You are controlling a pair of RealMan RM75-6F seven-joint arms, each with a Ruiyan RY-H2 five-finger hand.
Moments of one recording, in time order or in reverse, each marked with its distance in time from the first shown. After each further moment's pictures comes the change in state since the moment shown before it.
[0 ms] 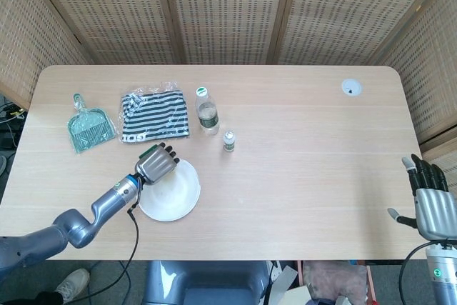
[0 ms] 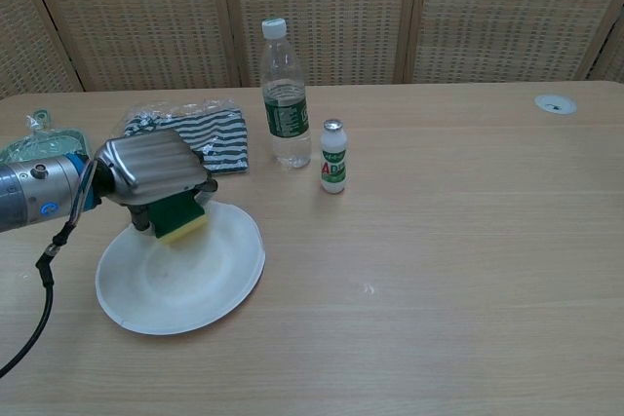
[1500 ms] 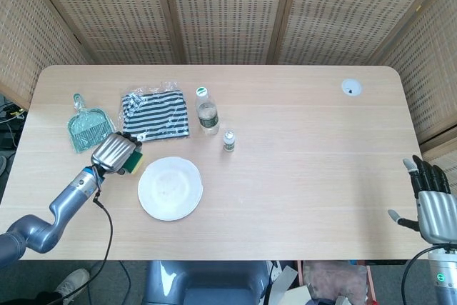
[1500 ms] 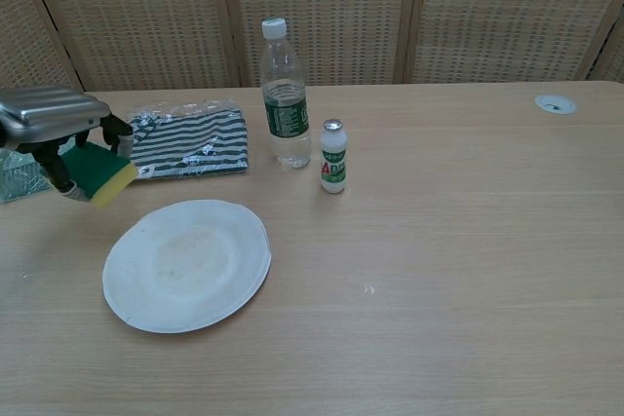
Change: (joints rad) left arm 0.118 0.246 -0.037 -0.168 -0.127 0.039 -0.326; right arm -0.017 0.022 -0.008 -0.027 -0.031 0.033 0.024
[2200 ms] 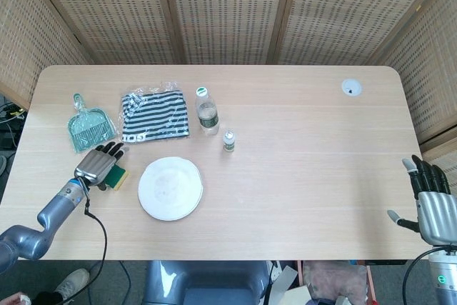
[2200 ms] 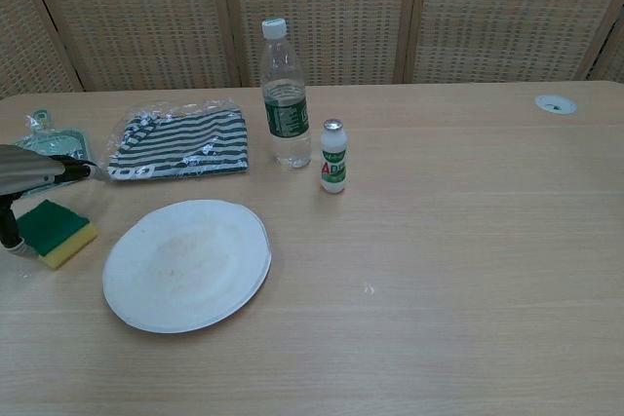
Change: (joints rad) left arm 0.059 -0.009 0.030 0.051 -0.097 -0.150 0.014; right arm -0.006 0.015 -0.003 -0.020 -0.021 0.015 0.011
